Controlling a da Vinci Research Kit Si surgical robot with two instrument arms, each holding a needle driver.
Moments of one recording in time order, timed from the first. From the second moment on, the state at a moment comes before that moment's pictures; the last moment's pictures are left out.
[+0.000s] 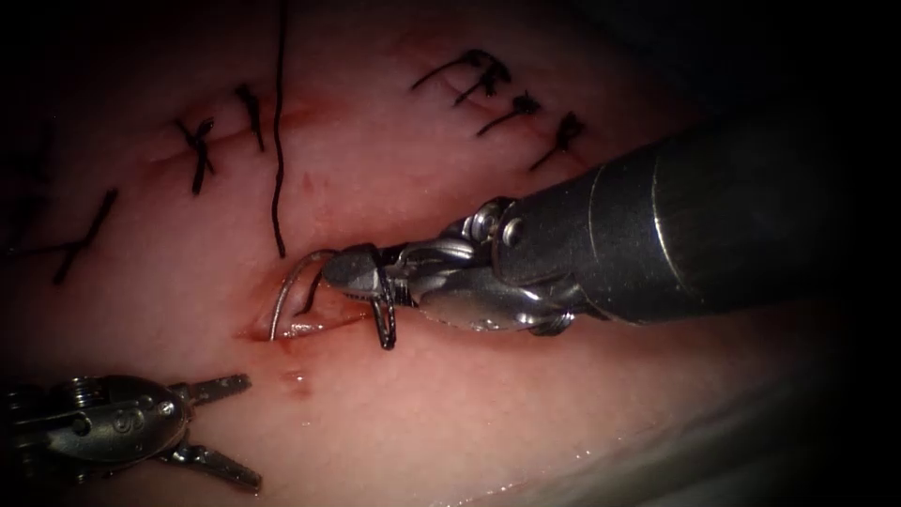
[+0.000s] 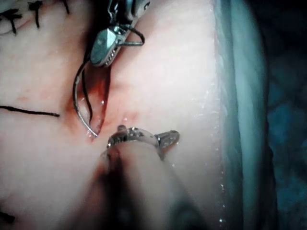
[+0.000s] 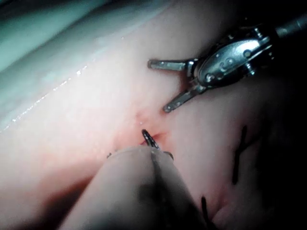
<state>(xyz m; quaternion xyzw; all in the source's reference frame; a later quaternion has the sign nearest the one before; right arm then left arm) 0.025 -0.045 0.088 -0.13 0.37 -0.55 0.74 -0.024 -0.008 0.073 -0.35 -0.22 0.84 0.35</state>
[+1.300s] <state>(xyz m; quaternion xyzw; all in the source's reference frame) 0.030 -0.044 0.094 0.15 0.59 -0.07 0.79 -0.022 -0.008 0.072 -0.35 -0.22 0.84 0.35</state>
